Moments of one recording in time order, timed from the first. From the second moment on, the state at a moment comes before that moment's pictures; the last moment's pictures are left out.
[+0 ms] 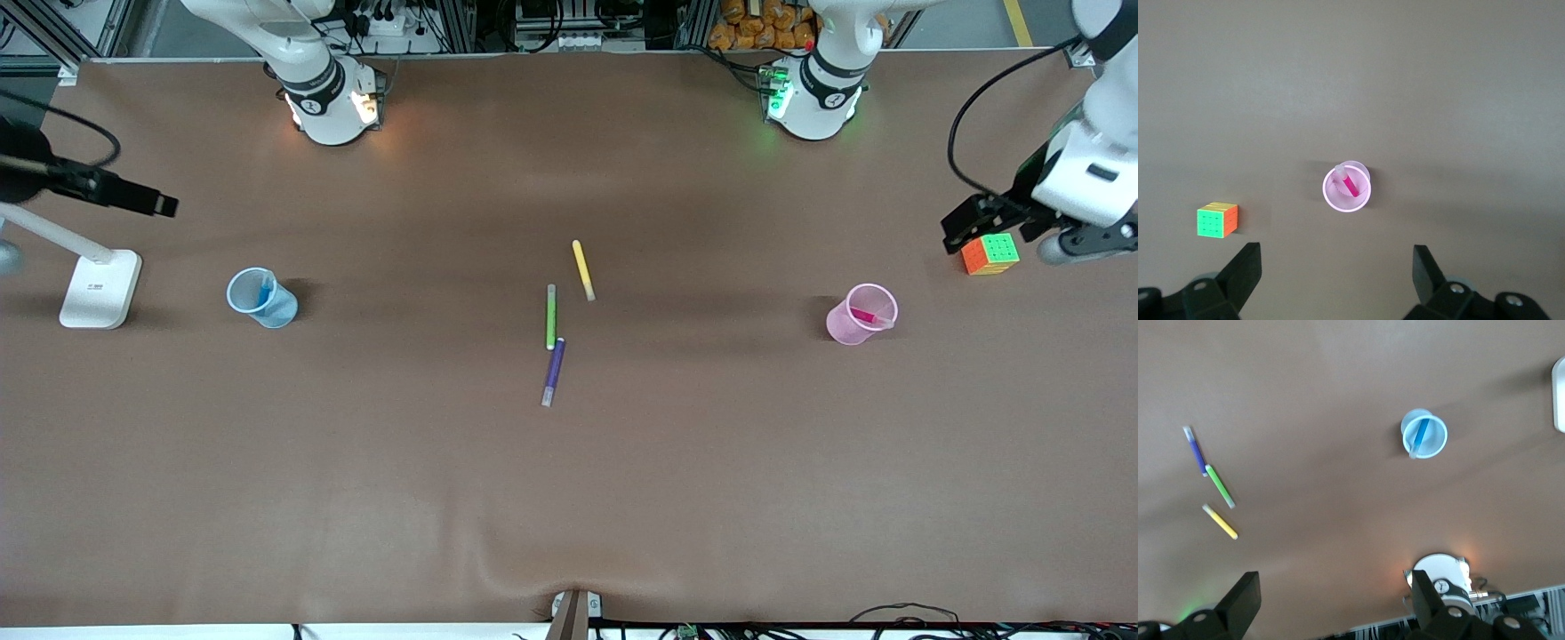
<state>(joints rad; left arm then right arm) 0.09 -0.10 -0.17 -1.74 0.08 1.69 -0.22 0.00 0.20 0.01 -1.12 0.18 1.10 0.42</state>
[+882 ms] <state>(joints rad) 0.01 -0.09 -0.15 -1.57 0.06 1.50 -0.06 -0.02 -0.12 0.01 -1.58 0.08 1.40 0.15</state>
